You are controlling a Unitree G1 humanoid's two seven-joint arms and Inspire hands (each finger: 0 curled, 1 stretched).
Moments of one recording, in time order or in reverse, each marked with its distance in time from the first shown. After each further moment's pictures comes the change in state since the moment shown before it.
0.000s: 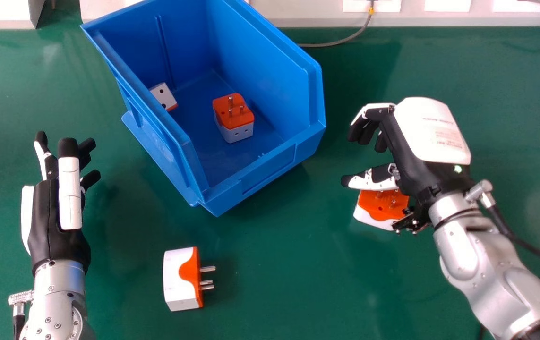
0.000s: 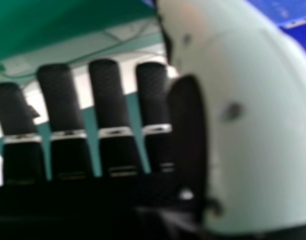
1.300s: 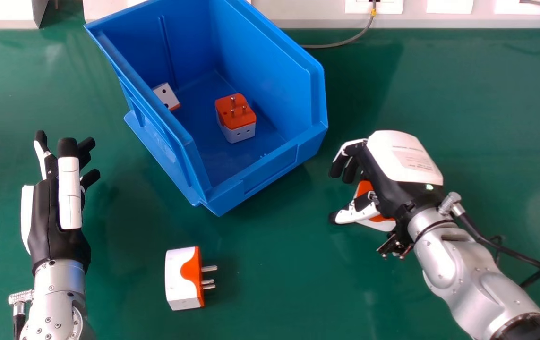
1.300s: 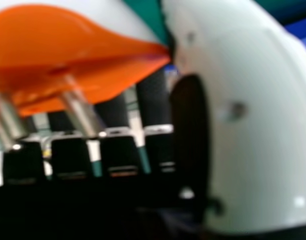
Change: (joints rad) left arm -0.002 0.000 0.000 0.000 -0.001 -0.008 0.002; right arm -0.070 0.054 0.081 0.257 0.011 -0.033 -0.008
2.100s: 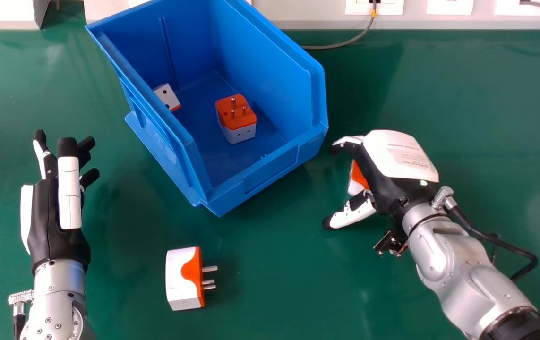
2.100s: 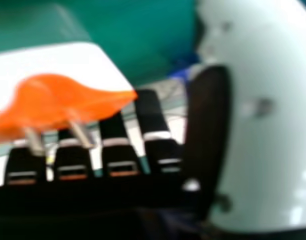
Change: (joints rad) left arm 0.000 -0.001 0.000 0.007 0.001 -0.011 0.000; right arm -0.025 0.020 0.039 -0.041 0.000 0.108 0.074
